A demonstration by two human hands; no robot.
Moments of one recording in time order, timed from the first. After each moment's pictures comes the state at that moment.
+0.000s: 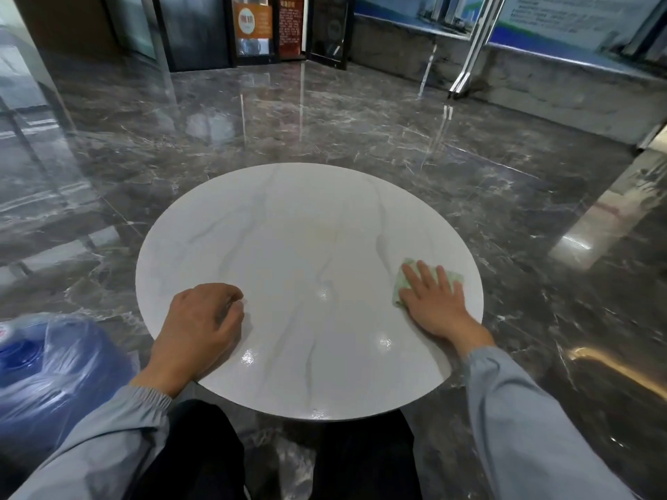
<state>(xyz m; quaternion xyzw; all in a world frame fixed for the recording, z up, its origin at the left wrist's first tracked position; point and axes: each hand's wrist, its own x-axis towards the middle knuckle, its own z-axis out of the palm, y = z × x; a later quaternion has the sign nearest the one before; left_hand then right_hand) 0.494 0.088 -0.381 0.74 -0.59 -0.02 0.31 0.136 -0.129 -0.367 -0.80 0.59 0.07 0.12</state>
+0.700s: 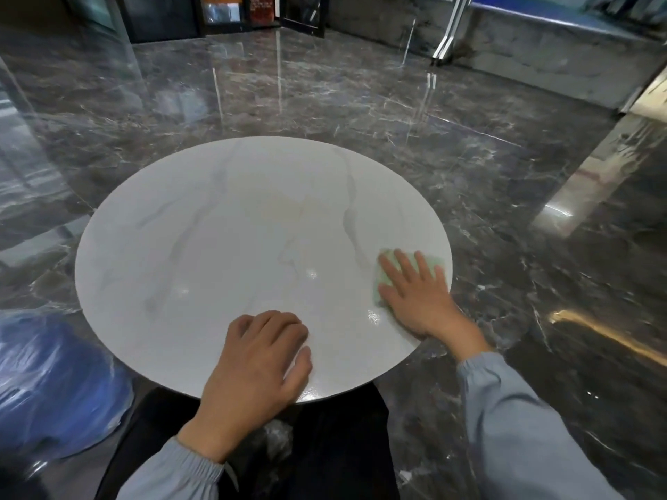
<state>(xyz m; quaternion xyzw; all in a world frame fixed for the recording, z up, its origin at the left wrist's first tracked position) 0.336 0.101 -0.387 0.65 -0.72 0.03 0.25 0.099 -0.105 -0.375 -0.82 0.55 0.08 0.10</state>
